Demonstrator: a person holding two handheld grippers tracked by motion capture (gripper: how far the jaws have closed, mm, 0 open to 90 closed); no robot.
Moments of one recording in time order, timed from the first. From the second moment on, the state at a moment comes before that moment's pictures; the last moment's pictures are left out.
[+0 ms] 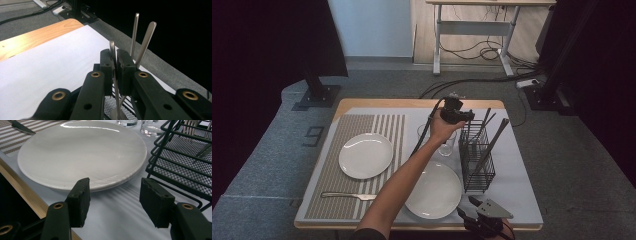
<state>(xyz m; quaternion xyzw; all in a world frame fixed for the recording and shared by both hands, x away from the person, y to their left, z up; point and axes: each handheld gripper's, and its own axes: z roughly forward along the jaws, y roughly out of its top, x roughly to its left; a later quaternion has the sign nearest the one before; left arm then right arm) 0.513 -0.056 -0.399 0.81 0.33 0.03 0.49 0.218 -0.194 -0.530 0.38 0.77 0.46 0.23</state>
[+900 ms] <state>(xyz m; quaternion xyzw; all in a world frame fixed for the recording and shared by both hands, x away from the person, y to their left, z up) 0.496 -0.041 -0.378 0.79 0.31 0.04 0.53 0.219 -0.192 -0.531 0.38 0.77 0.46 0.23</state>
